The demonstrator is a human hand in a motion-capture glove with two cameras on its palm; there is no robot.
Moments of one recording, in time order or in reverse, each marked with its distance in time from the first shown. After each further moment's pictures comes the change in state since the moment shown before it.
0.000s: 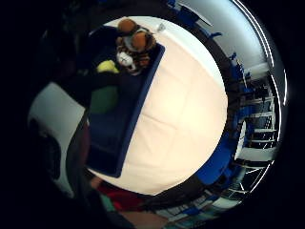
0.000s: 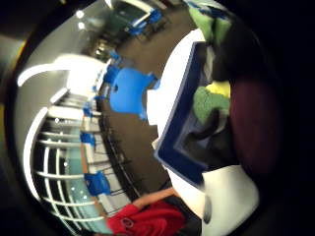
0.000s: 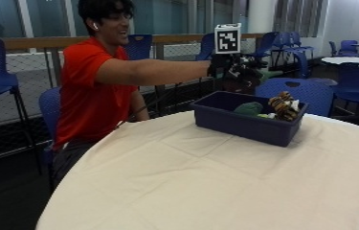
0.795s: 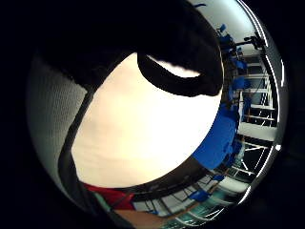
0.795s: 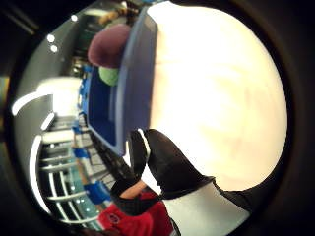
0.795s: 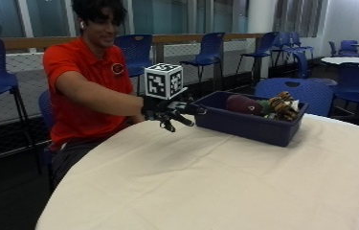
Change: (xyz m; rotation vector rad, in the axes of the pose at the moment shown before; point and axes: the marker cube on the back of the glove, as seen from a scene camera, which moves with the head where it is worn) arm 0.194 0.167 0.068 -0.145 0.086 0.233
